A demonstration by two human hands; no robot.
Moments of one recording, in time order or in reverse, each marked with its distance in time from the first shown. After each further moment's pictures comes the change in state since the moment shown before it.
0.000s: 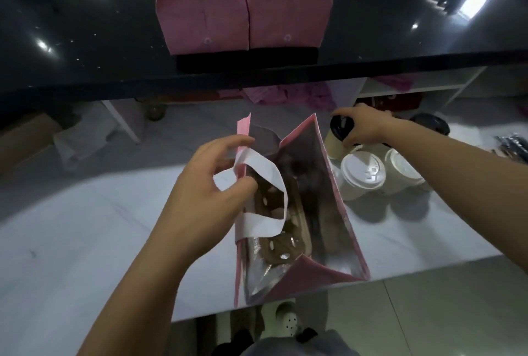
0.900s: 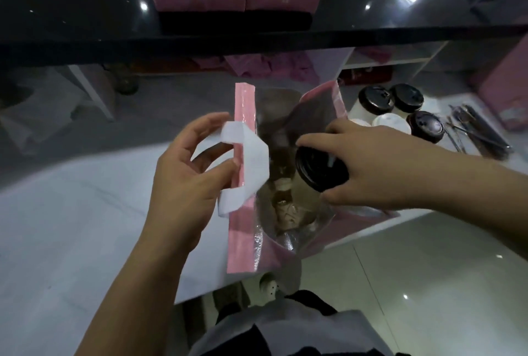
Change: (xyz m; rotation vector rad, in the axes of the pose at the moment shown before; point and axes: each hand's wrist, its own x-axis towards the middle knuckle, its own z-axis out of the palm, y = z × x) left_hand -0.008 -0.051 -0.033 -0.617 -0.019 -0.069; right_hand -0.219 -0.152 -0.008 -0.255 -0.052 -0.201
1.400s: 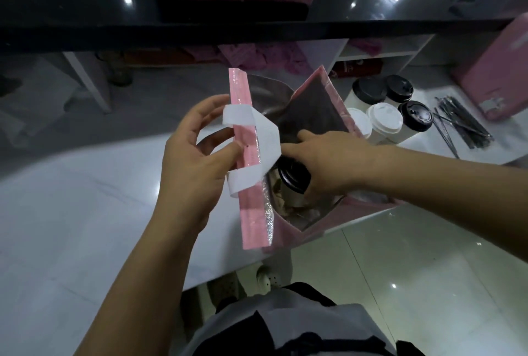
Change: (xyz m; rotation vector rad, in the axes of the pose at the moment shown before) left_hand -0.001 0.000 -0.008 -0.008 -0.022 0.033; right_hand 0.054 -0.017 0.056 -0.178 -0.035 -0.071
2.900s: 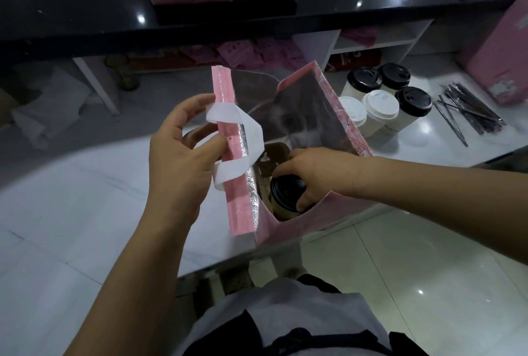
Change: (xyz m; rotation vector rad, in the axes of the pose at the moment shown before) left_hand -0.030 0.004 0.008 0.076 0.067 0.089; right_hand -0.003 0.008 0.065 0.271 0.022 -0.196
